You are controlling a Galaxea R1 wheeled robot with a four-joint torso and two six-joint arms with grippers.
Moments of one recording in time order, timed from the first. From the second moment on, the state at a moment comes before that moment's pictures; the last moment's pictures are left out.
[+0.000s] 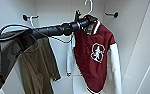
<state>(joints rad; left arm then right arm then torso) -0.29 2.83 -1.74 0.29 -0.17 -1.23 -1.66 3.09 -2.71 -0.22 0.15 0.26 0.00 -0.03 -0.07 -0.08</state>
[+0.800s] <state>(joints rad) -0.25 2.79 -1.49 0.39 -0.09 -1.21 -1.65 3.08 -2.70 -0.22 0.15 0.26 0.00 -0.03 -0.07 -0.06</state>
